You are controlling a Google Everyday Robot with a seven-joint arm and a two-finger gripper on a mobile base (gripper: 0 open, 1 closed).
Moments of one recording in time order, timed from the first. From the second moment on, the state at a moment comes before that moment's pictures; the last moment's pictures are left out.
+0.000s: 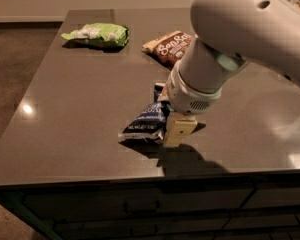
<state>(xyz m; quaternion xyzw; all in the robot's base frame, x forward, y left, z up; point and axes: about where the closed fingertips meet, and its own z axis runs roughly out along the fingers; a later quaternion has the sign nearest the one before) 0.456 -0.045 0.871 -0.74 0.65 0.03 0.17</state>
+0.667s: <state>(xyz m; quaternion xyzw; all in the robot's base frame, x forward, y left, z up) 0.471 -0.033 0.899 -0.74 0.64 0.06 0.18</state>
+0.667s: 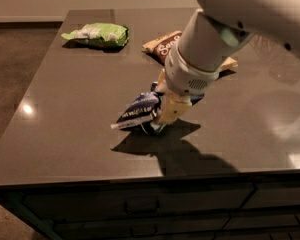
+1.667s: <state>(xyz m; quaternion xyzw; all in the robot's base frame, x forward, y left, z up) 0.498 -0.033 1.010 -0.74 0.61 0.08 0.25</state>
